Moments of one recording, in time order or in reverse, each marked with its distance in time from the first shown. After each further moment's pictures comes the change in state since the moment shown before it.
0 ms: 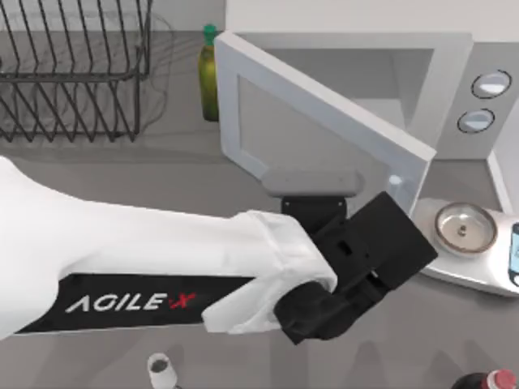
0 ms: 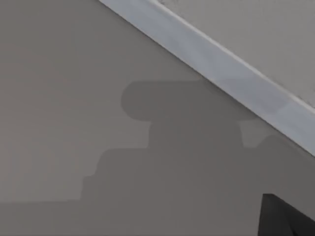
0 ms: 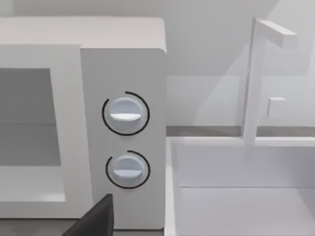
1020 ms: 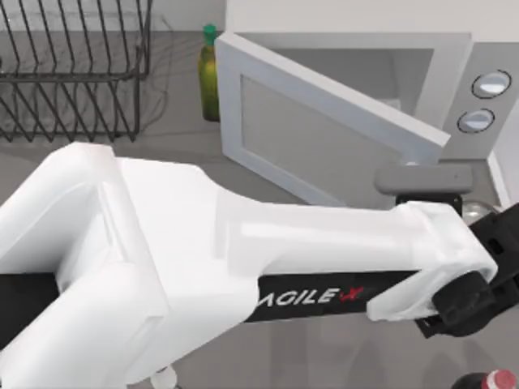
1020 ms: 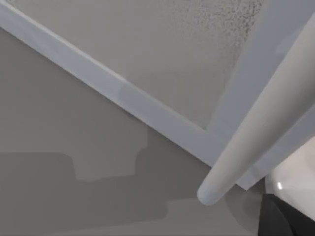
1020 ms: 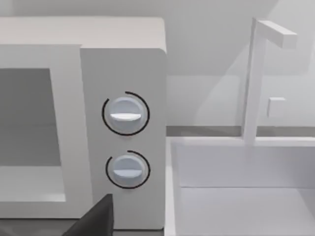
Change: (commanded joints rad) left arm -0.108 0.326 0.495 -0.245 -0.044 -0.126; right arm 0.000 0.000 0.000 0.000 0.000 0.000
